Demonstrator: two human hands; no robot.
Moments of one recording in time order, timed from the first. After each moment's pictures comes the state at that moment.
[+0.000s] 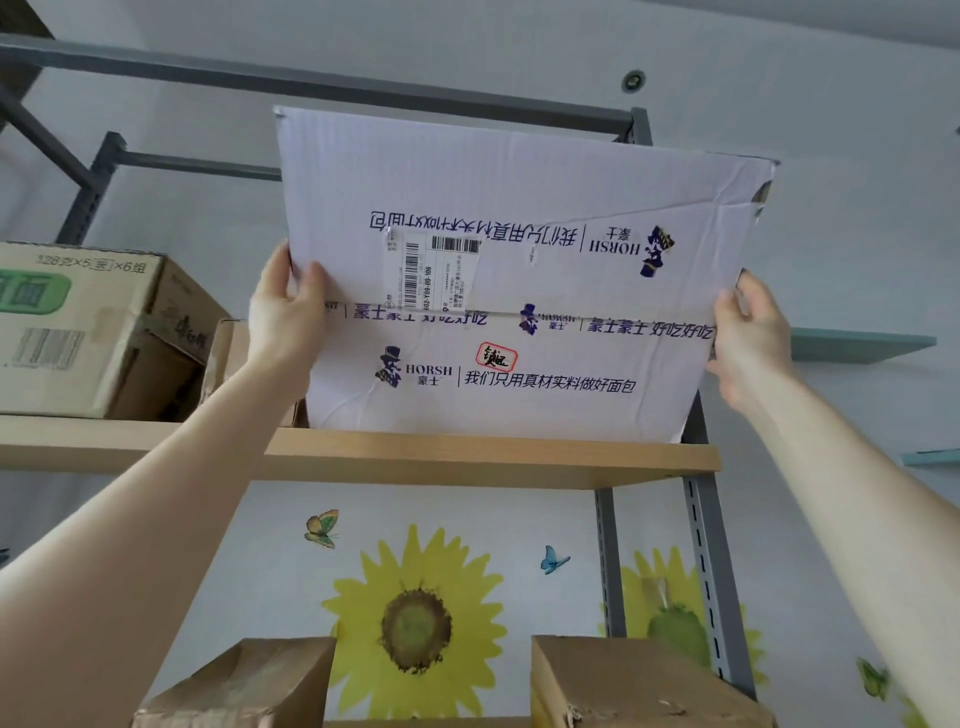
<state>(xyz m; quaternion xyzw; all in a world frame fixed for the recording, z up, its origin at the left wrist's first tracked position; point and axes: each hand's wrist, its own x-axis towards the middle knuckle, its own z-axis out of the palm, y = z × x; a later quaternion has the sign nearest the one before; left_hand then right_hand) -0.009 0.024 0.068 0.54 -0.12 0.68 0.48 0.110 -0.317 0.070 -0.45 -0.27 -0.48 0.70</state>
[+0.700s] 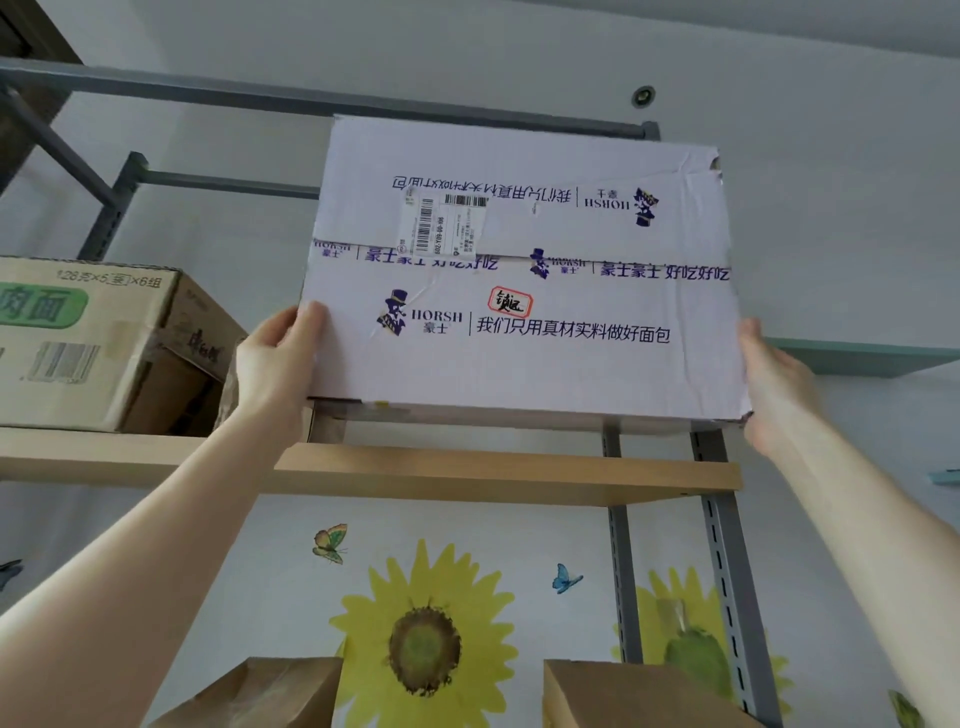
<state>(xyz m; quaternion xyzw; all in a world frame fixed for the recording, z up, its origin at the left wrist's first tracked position) -0.003 0.035 0.046 0.49 -0.11 0.65 0.58 0.117 -0.317 0.053 -0.43 -0.19 -0.38 0.79</state>
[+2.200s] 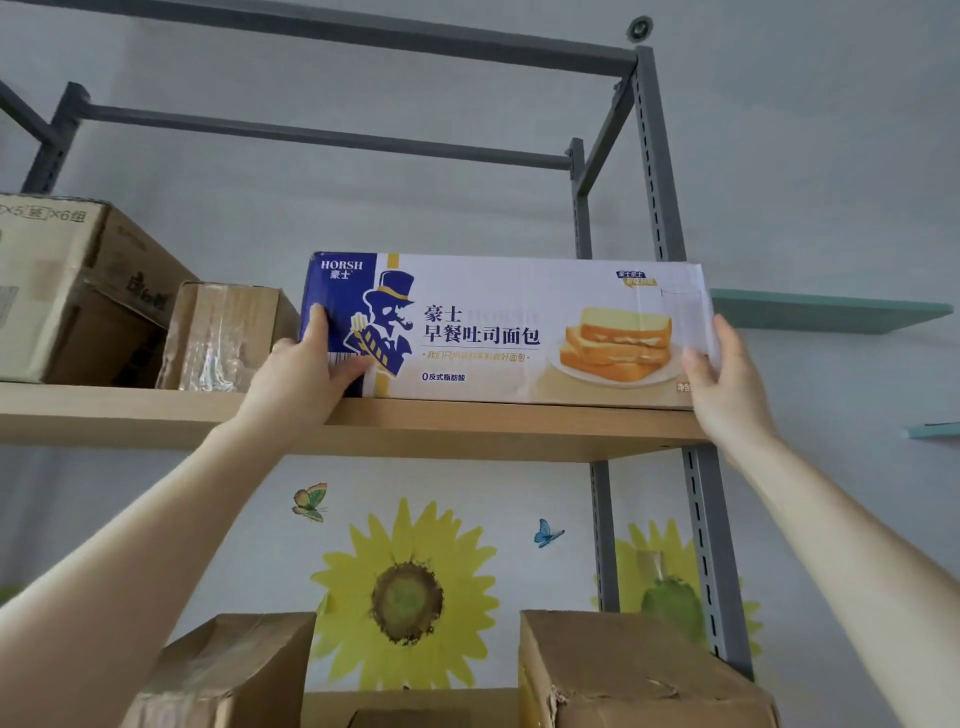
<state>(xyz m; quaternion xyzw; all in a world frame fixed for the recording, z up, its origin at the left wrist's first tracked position) 0.043 0.029 0.017 0.79 0.07 0.59 0.15 0.167 -0.314 0.005 -0.62 -0.23 -0.54 0.52</state>
